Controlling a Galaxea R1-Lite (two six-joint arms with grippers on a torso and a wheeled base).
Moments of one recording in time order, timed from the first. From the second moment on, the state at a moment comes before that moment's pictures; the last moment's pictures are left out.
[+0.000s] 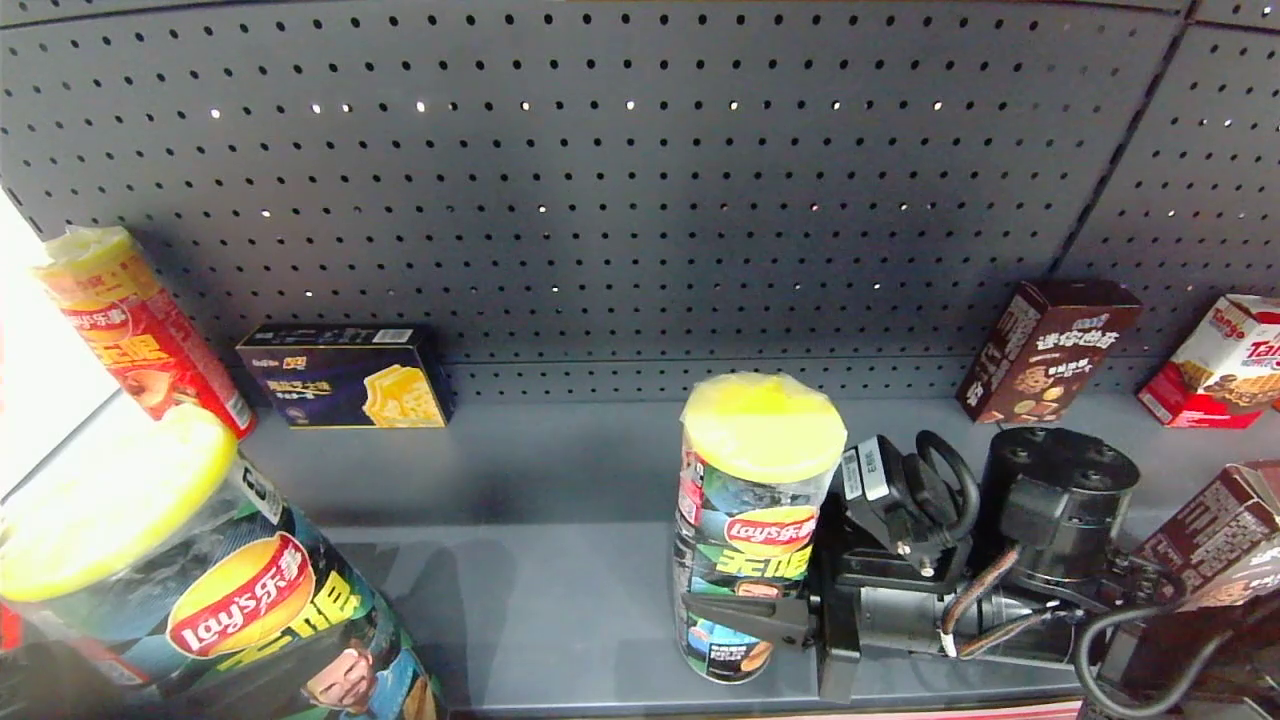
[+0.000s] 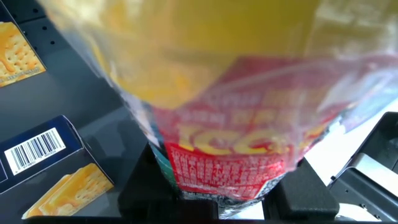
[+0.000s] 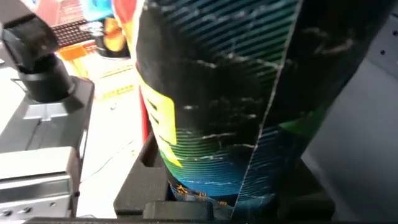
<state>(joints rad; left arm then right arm) -0.45 0.87 -0.33 -0.41 -0.28 -0.03 0.70 1.80 -0.53 -1.20 0.66 -0.18</state>
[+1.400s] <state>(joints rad) -0.45 0.82 -0.28 -0.41 -0.28 -0.03 0.63 1.43 -0.37 -1.11 0.58 -0.18</state>
